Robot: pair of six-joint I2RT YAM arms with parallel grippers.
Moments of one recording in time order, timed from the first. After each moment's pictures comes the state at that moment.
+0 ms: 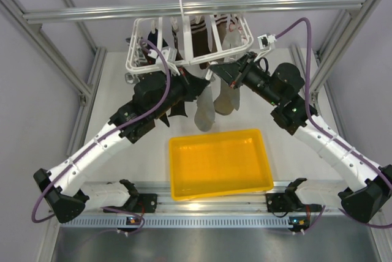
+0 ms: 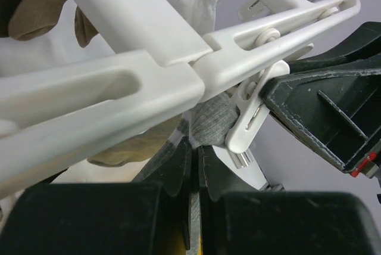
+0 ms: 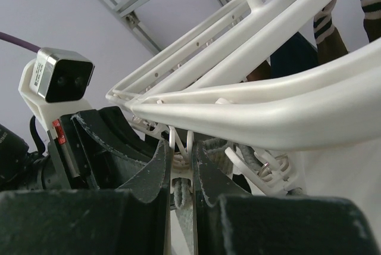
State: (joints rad) left arm -0.79 1.17 1.28 -0.19 -0.11 -0.68; right arm 0.65 1.18 1.20 0.16 -0.20 0.66
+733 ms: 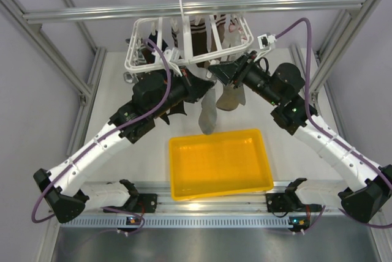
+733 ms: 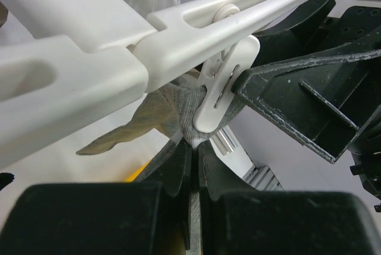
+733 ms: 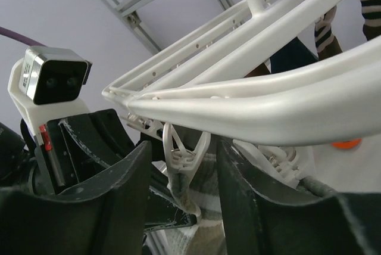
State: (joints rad) left arm -0.79 1.17 1.28 -0.15 0.01 -0.66; right arm 0.65 1.18 1.20 0.17 -0.21 0.64
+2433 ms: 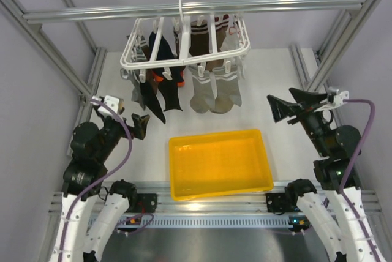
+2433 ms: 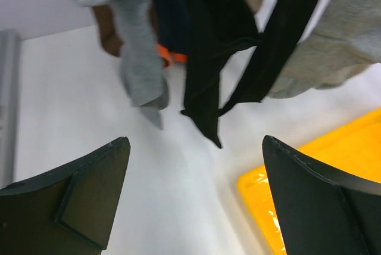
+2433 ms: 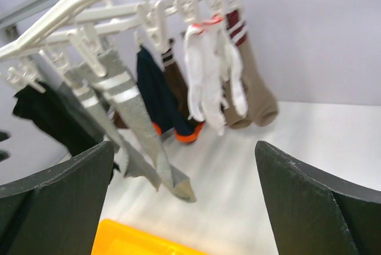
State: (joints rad) left arm -0.25 0.52 0.89 -0.51 0.16 0.00; right arm 0.23 0.48 0.73 0.01 -0.24 0.38
